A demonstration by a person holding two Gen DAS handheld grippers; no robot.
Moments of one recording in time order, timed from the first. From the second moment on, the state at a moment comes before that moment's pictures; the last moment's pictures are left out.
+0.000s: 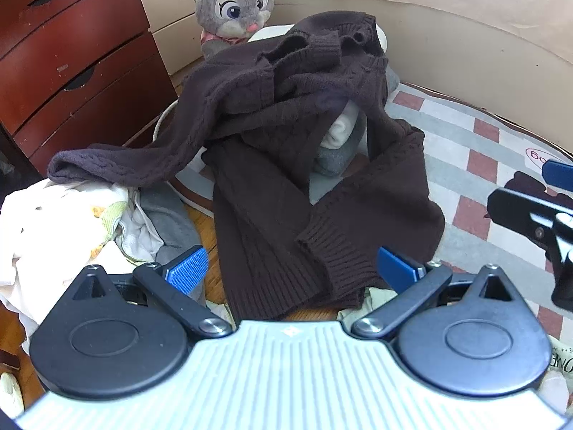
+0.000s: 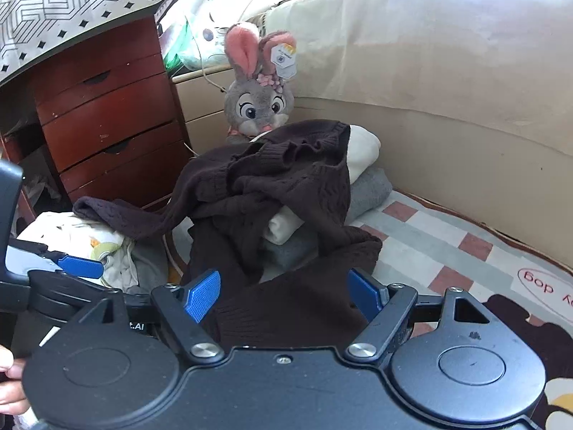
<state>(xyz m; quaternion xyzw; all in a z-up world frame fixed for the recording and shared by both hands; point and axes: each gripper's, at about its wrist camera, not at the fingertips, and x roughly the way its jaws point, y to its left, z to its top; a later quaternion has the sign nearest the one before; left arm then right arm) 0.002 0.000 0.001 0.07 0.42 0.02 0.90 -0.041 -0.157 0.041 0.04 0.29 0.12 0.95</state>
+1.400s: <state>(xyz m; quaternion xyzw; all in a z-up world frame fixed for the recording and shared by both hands) 0.012 0.008 -0.002 0.04 0.45 0.00 0.89 -0.031 -0.172 0.039 0.14 0.32 0.11 0.93</state>
